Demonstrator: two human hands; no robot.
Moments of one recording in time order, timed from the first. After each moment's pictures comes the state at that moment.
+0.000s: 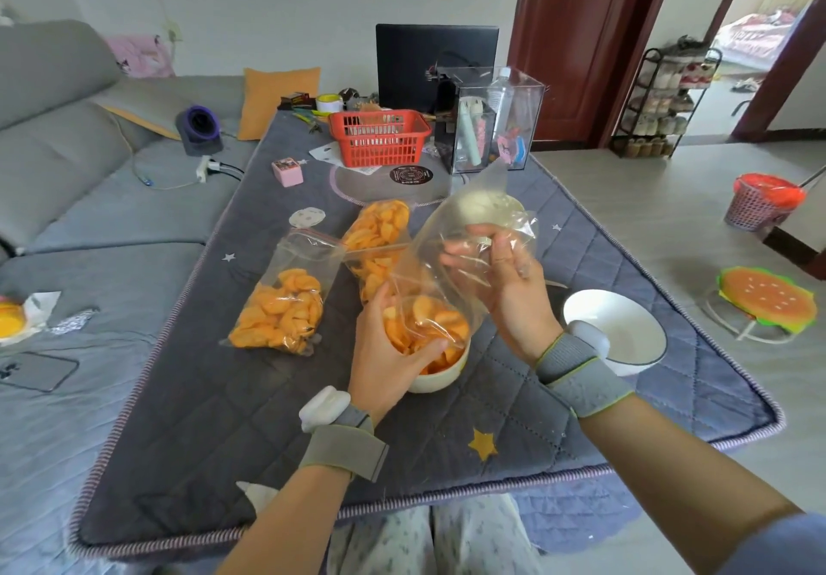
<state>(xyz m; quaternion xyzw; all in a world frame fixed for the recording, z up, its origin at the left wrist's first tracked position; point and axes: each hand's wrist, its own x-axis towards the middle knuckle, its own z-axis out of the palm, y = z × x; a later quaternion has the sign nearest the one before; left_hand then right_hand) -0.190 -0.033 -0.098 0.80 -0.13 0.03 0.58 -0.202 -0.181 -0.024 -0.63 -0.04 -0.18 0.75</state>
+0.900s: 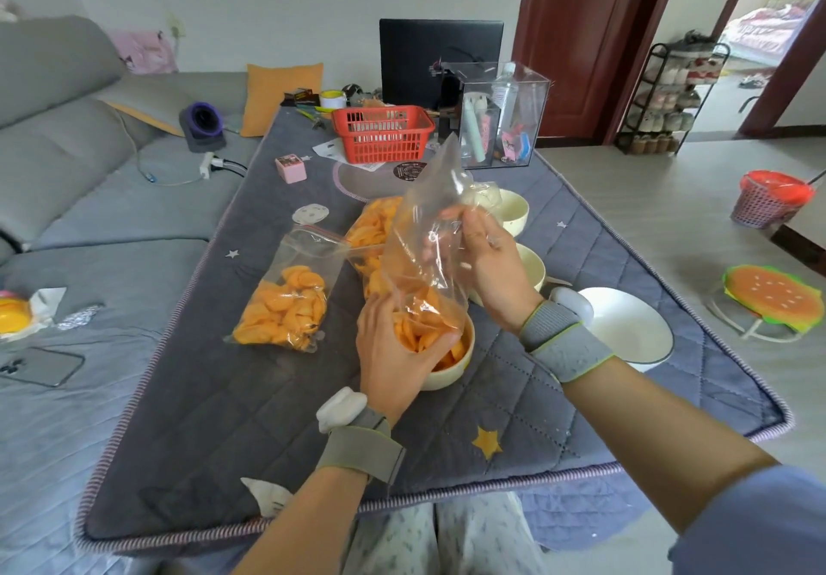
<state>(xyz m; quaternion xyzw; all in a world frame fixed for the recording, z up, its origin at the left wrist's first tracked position) -0.185 -0.044 -0.106 0.86 -0.06 0.05 0.51 -0.175 -0.168 -0.012 -0.73 -0.04 -0.17 0.66</state>
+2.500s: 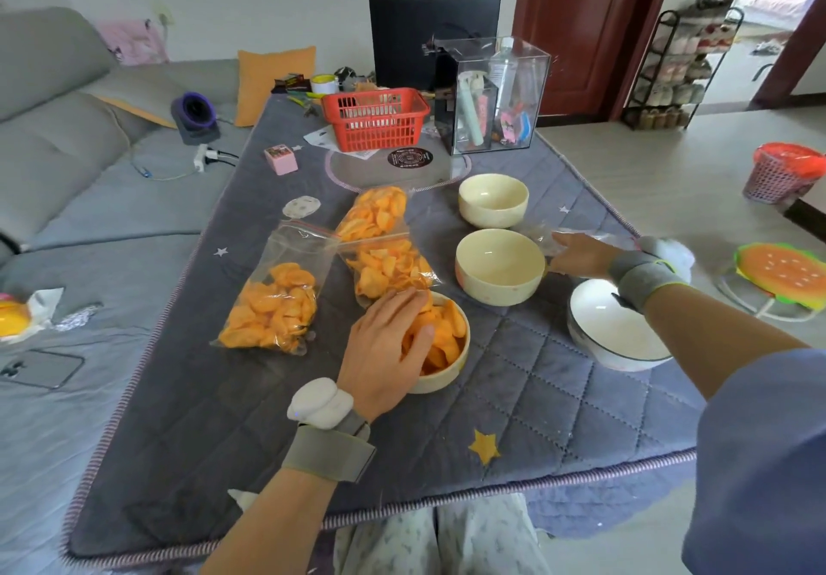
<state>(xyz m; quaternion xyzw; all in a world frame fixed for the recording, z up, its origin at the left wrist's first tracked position) -0.177 -0.031 -0.103 0.91 -0.25 0.07 0.32 -0.143 -0.307 -0.034 -0.94 0.13 0.08 0.30</state>
